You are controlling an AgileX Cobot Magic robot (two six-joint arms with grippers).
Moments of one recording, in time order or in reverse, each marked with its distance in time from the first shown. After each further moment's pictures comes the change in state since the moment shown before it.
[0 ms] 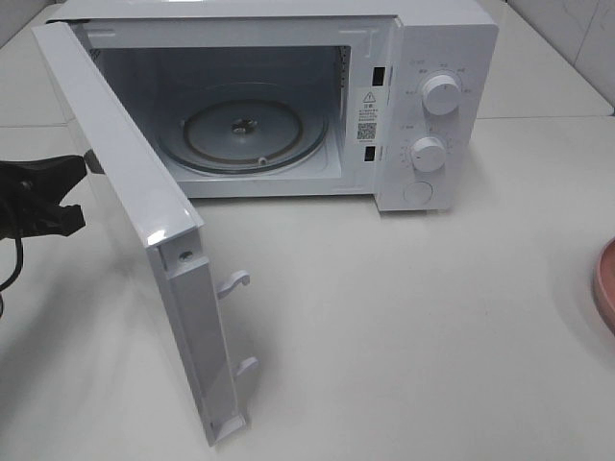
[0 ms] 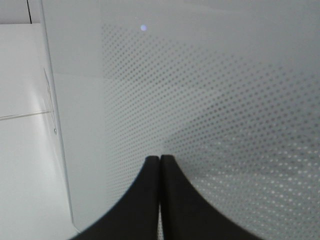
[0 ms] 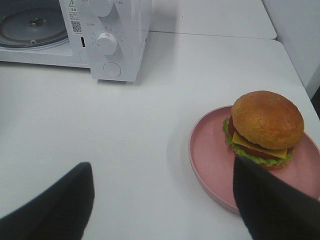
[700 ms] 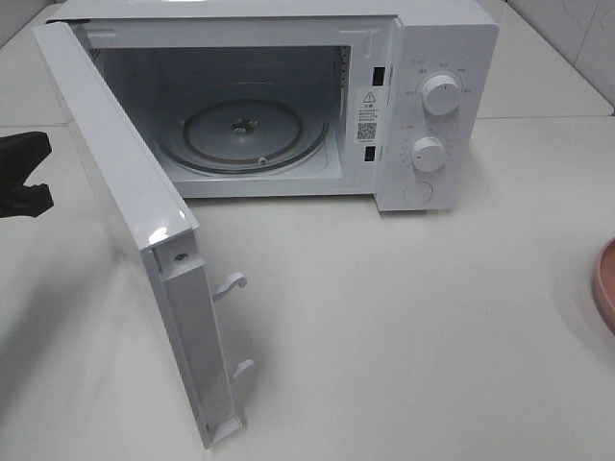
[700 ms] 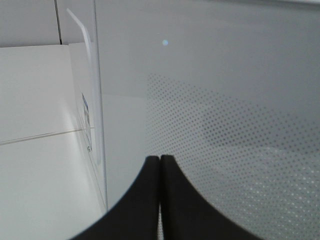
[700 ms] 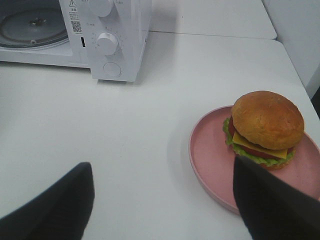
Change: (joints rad) left arm 0.059 -0.117 0.032 -0.010 0.026 0.012; right arm 0.000 0.000 0.000 0.000 0.000 0.000
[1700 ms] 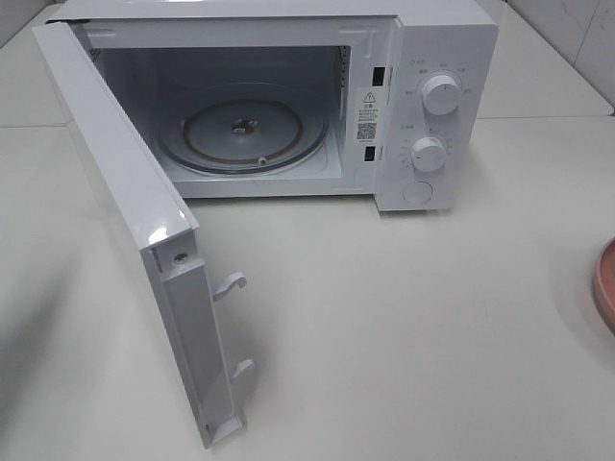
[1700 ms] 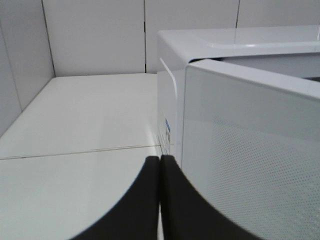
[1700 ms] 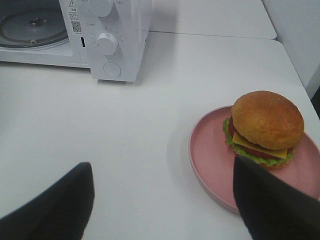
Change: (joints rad) left arm 0.000 -0.533 0.230 -0.284 0.250 0.092; right arm 0.000 0.000 0.000 0.000 0.000 0.000
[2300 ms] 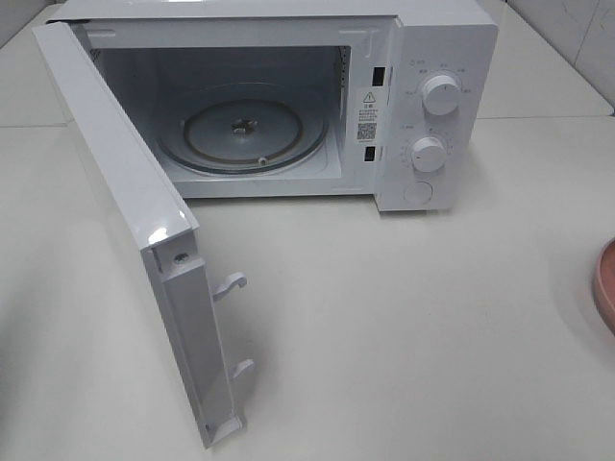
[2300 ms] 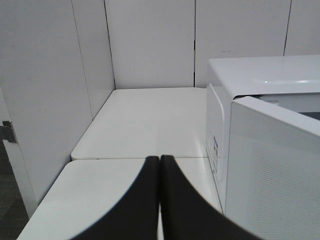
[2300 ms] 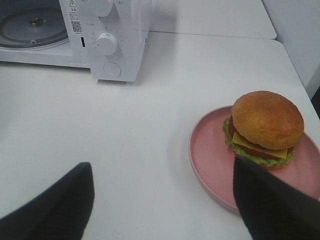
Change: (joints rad) left arm 0.000 -0.667 -0.051 -0.294 0.708 0.238; right arm 0.000 0.000 0.000 0.000 0.000 0.000
